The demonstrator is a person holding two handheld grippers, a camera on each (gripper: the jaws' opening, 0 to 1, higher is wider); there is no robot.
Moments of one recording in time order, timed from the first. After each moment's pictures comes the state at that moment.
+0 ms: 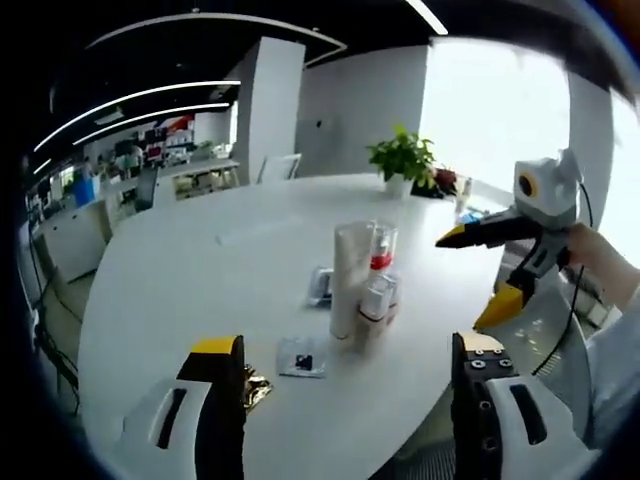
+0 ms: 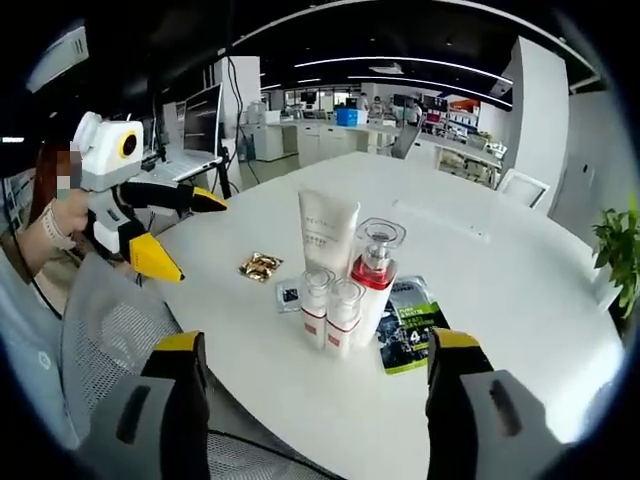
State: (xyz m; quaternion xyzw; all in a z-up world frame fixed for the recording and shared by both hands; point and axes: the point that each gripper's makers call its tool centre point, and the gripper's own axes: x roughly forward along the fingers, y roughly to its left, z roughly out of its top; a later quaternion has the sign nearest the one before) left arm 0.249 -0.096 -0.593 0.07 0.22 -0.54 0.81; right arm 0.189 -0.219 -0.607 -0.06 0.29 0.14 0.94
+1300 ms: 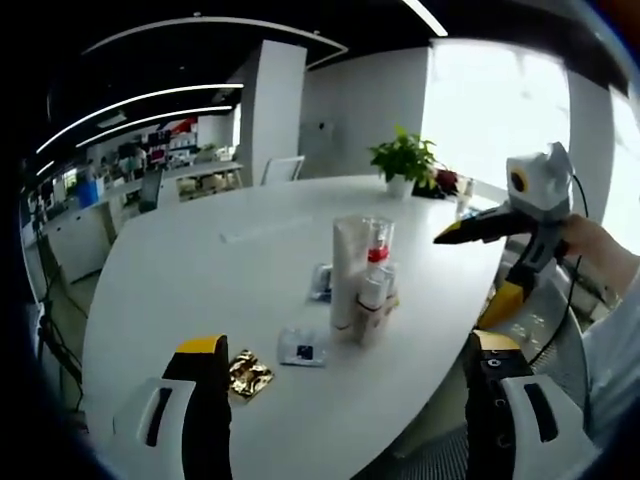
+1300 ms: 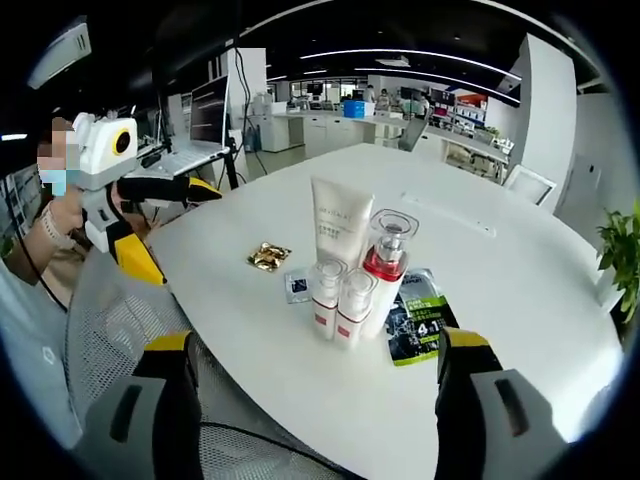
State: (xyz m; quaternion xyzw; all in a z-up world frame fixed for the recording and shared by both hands) left arm 0.240 -0.084 -0.599 0.08 0.22 -0.53 0.81; right arm 0.184 -0.213 -0.615 -0.07 0.31 0.16 0.93
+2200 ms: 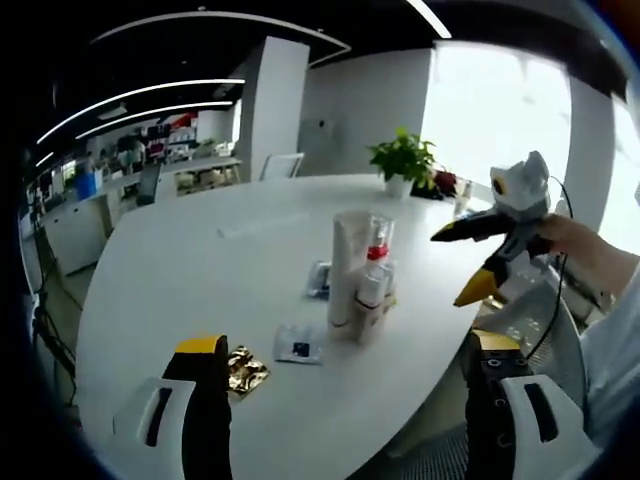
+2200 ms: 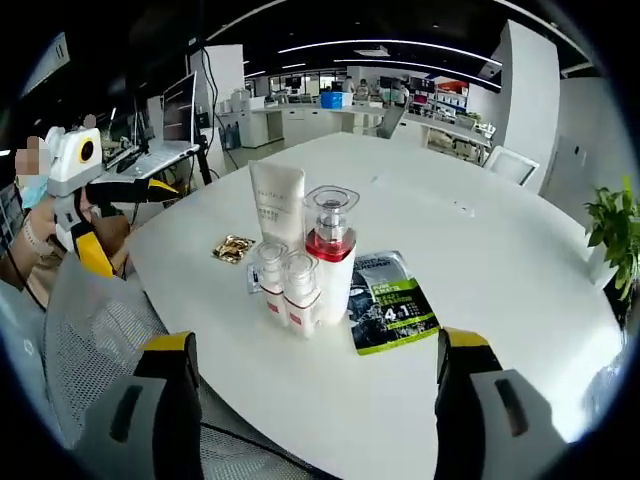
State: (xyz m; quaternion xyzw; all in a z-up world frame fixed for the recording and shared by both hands) left arm 0.240 -0.085 -0.601 0.06 0.23 -0.54 0.81; right arm 0.191 -0.273 -0.634 -0.04 0.33 0.10 0.94
